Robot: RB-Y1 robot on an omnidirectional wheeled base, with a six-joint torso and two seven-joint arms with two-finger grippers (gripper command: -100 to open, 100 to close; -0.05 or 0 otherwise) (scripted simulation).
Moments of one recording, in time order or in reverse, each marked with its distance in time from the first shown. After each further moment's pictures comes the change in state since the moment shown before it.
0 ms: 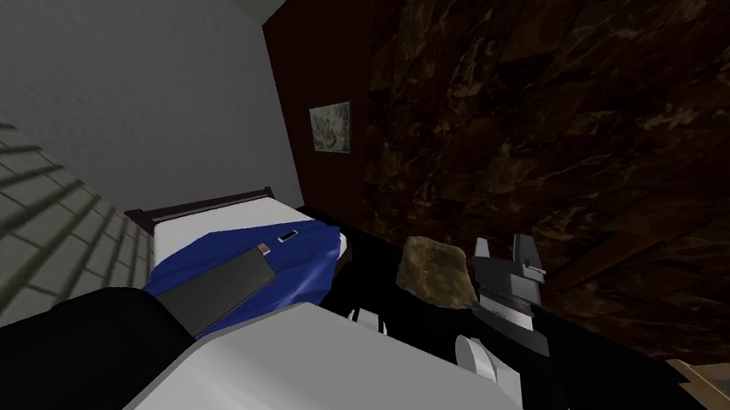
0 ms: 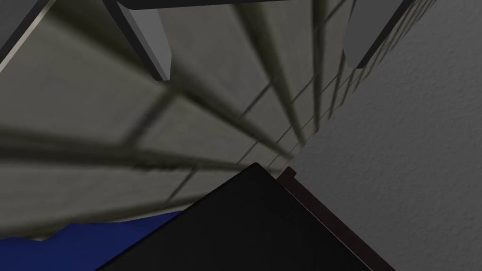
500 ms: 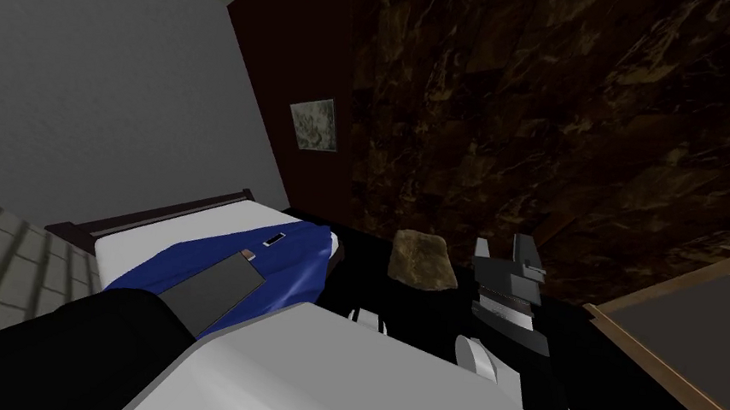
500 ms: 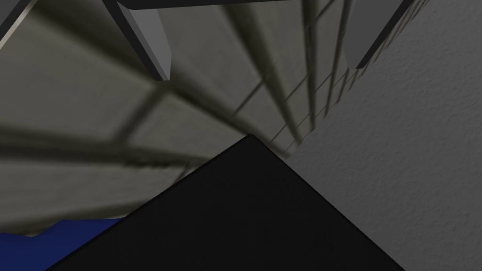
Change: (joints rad) left arm 0.069 -0.045 0.089 -0.075 0.145 0.066 -0.147; right arm 0.000 0.000 0.000 0.000 0.000 0.000 0.000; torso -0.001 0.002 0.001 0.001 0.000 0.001
